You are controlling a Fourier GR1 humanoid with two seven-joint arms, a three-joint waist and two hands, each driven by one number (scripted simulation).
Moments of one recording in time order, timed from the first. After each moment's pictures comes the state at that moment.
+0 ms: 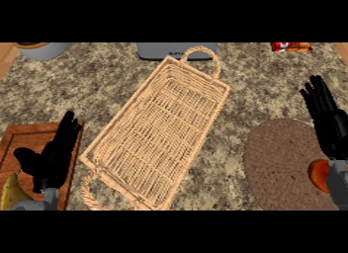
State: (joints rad) left arm -0.03 0.33 -0.18 -1.37 0.35 0.27 -0.07; right arm -0.20 -0.40 0.01 -1.34 -0.32 -0.04 -0.17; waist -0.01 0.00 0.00
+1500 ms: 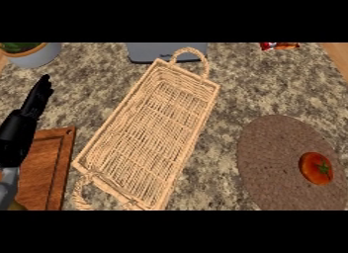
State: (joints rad) left arm -0.15 0.58 -0.17 -1.52 0.17 0.20 -0.07; right arm 0.03 -1.02 -0.26 -2.18 -0.06 0.66 -0.41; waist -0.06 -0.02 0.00
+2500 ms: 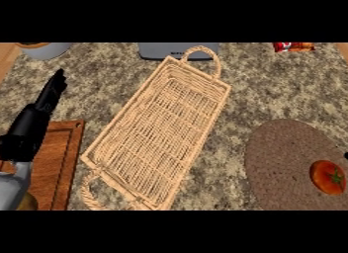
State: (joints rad) left arm -0.20 0.52 -0.18 -1.55 0.10 0.17 -0.03; right arm 0.23 -1.23 -0.20 -2.05 0.48 0.48 -0.67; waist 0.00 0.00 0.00
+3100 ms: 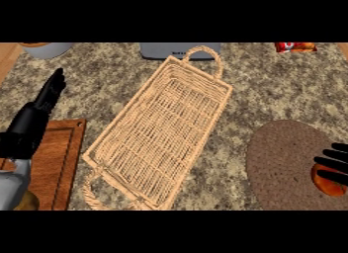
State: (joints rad) left arm -0.20 0.48 -0.13 -1.52 0.07 0.11 -0.04; right arm 0.13 -1.11 0.09 -1.86 0.82 0.38 -0.70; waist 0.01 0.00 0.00
